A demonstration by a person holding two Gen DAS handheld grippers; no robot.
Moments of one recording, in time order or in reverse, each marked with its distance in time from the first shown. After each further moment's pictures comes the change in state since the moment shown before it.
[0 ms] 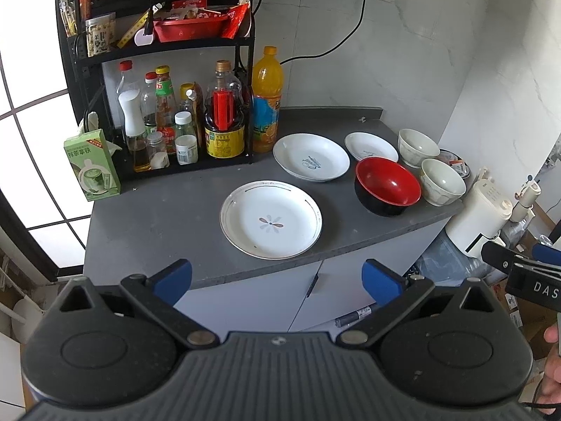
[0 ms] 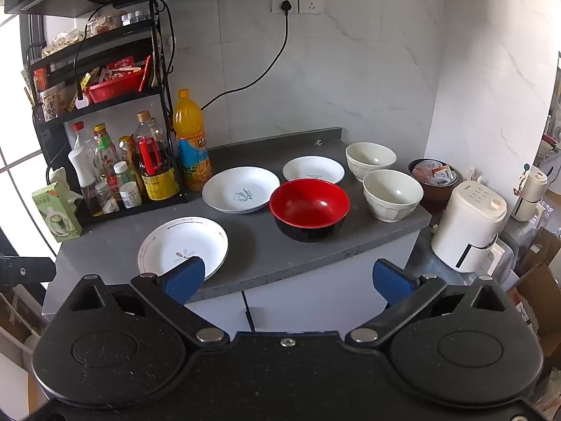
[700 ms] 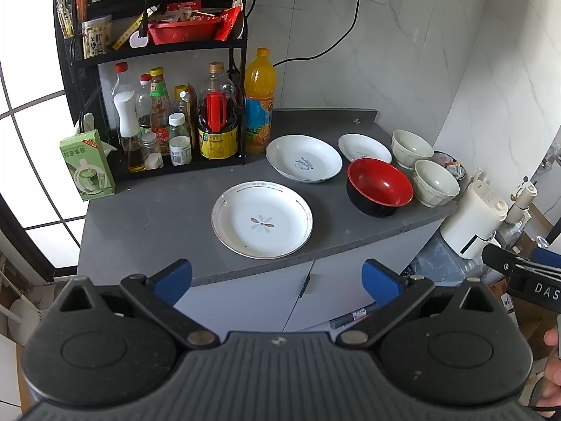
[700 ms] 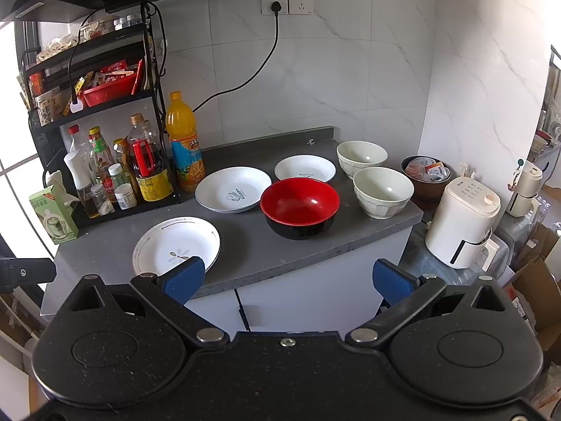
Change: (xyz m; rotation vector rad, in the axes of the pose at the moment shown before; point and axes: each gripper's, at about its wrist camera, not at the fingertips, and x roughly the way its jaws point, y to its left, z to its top) left arm -0.003 -0.012 -0.006 0.023 -0.043 0.007; right arm -0.008 -0.013 -0.005 0.016 -0.003 -0.010
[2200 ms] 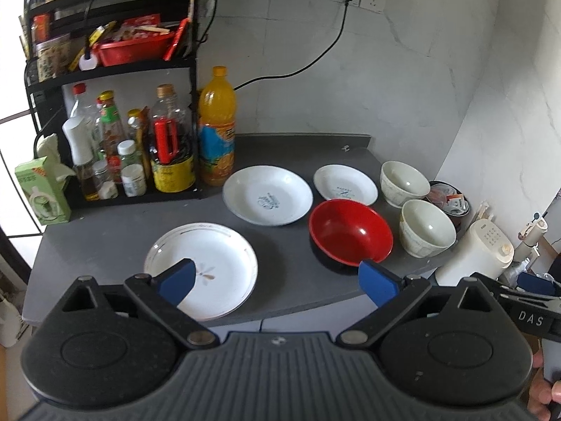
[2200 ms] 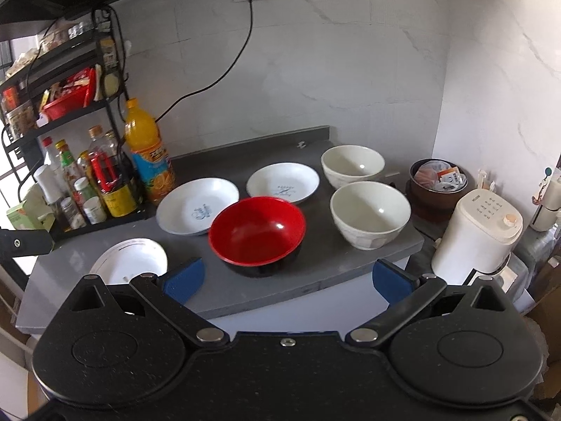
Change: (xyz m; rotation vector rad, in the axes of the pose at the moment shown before) left arm 0.096 -0.115 0.061 -0.035 -0.029 0.048; right arm 0.107 -0.115 0.057 -0.007 0.030 0.072
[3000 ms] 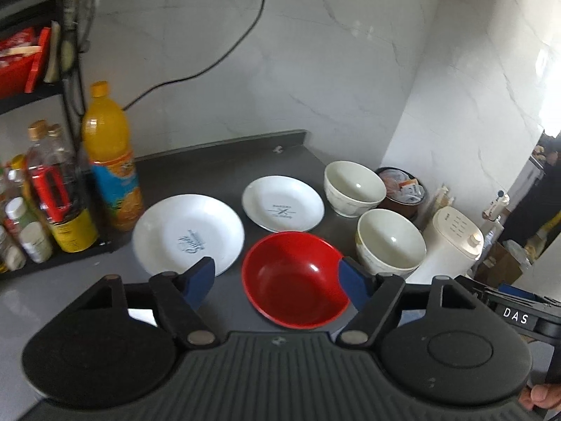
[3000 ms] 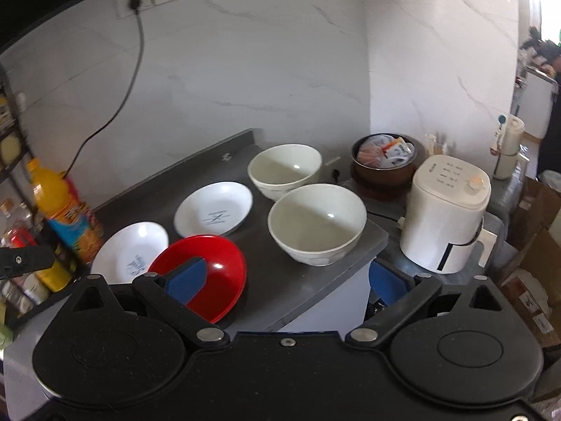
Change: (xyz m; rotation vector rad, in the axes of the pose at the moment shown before) left arm 0.124 -0.047 0.079 0.130 0.044 -0.249; right arm 0.082 -0.042 0.028 0.269 0.004 -0.197
